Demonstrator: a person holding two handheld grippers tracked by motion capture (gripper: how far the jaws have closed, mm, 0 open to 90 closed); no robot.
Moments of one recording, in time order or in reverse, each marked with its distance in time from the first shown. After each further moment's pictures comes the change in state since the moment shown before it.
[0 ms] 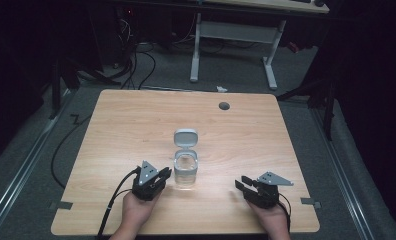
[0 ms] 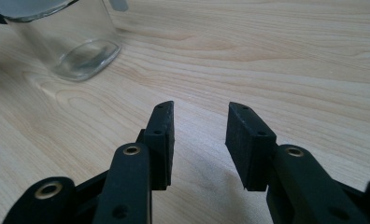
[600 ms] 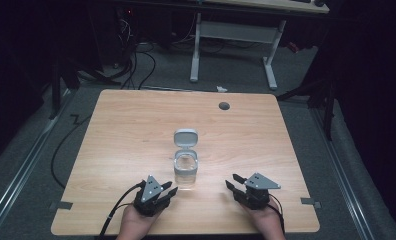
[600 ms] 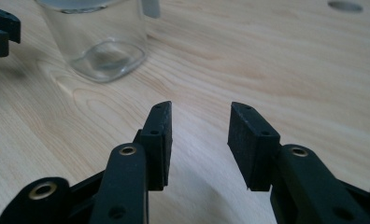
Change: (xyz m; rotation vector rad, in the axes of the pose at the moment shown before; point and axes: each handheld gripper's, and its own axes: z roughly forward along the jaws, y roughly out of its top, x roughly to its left) left arm -0.022 -0.030 -0.020 0.103 -0.134 0.067; right arm 0.031 0.009 0.014 -0.045 -0.026 -0.207
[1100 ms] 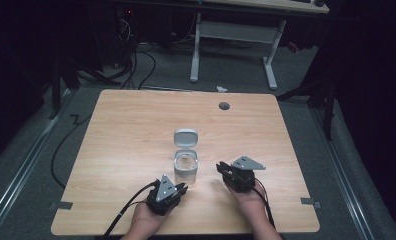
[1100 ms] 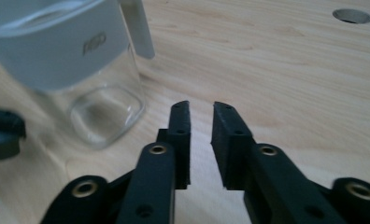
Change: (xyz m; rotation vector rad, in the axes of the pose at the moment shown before) left arm -0.010 -0.009 0.020 0.031 -0.023 0.013; right arm 0.003 0.048 0.039 0.018 -0.016 0.110
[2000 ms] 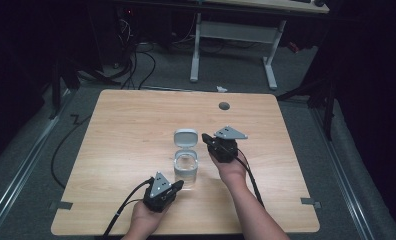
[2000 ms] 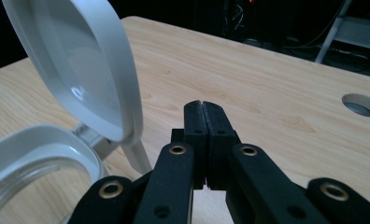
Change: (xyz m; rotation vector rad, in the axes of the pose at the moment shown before) left arm 0.009 0.008 0.000 -0.061 0.023 -0.069; right arm 0.005 0.078 0.047 -0.095 0.008 -0.032
